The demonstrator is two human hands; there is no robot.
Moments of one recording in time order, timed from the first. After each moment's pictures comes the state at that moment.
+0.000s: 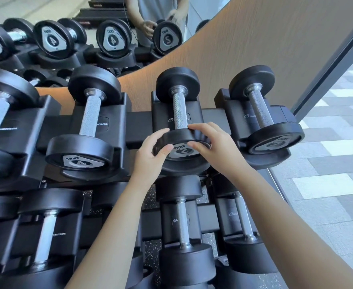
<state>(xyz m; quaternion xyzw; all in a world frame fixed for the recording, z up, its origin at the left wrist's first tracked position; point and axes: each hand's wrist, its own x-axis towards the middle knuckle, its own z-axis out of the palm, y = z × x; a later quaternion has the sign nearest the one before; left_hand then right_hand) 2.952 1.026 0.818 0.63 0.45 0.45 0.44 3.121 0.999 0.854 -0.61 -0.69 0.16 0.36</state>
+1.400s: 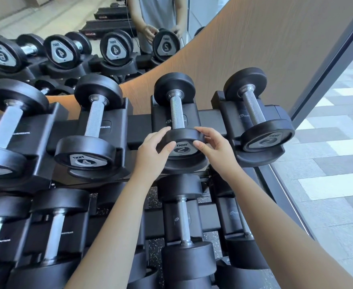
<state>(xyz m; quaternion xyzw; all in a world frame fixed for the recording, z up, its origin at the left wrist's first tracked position) 2.959 1.016 0.837 0.70 0.50 0.39 0.34 3.131 0.992 0.828 -0.57 -0.54 0.35 0.51</state>
